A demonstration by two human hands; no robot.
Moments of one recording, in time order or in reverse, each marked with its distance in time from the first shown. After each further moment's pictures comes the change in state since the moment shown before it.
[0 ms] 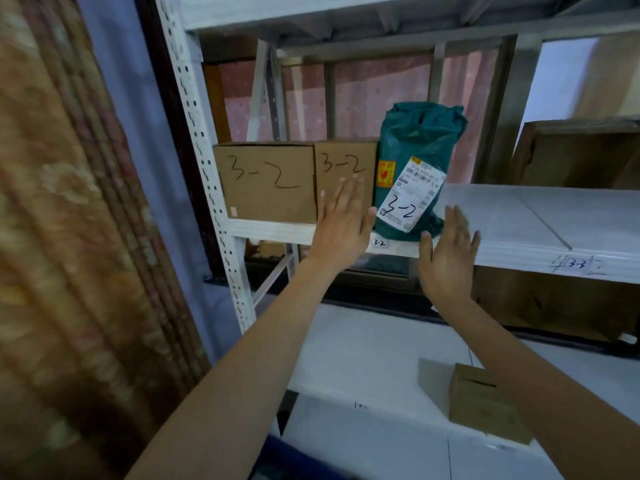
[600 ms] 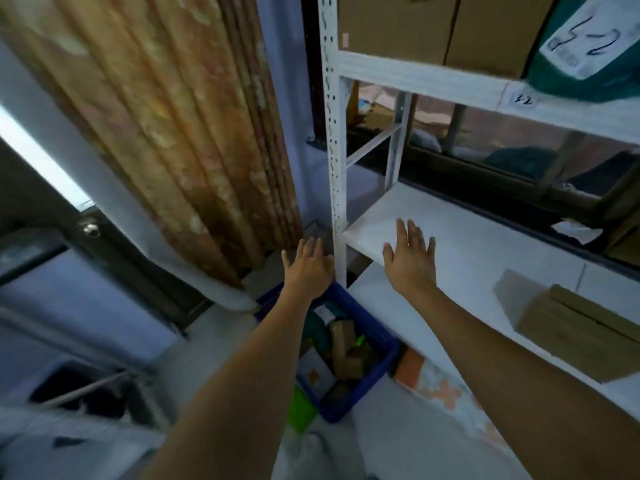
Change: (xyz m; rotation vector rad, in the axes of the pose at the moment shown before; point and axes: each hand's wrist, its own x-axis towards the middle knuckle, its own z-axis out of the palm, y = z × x) left_hand -0.341 -0.075 0.059 0.210 -0.564 -0.975; right_hand -0.243 -0.017 0.106 -0.098 -0.905 -0.283
